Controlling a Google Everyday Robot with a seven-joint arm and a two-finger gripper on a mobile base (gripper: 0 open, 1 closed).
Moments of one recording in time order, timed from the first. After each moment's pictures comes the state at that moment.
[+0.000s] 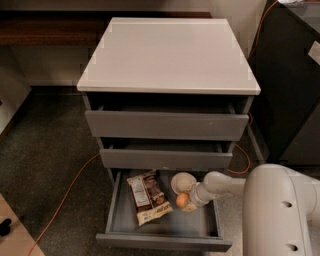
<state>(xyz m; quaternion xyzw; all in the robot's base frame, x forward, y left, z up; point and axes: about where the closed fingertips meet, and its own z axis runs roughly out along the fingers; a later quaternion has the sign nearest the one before) 0.604 -0.148 0.254 -0.61 0.75 0.11 0.22</state>
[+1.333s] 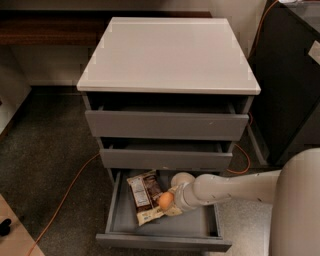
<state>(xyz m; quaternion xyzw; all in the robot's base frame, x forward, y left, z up) 0.532 -0.060 0.400 -0.58 0.76 0.12 0.26</state>
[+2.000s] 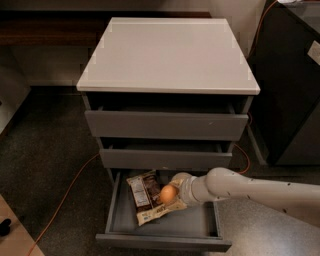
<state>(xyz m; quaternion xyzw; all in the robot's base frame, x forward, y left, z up) 0.527 -0.063 0.463 -0.59 0.73 0.15 0.31</state>
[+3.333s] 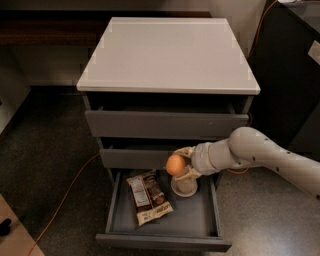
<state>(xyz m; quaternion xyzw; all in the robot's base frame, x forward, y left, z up) 0.555 -0.084 0.616 -0.66 0.63 0.14 0.37</state>
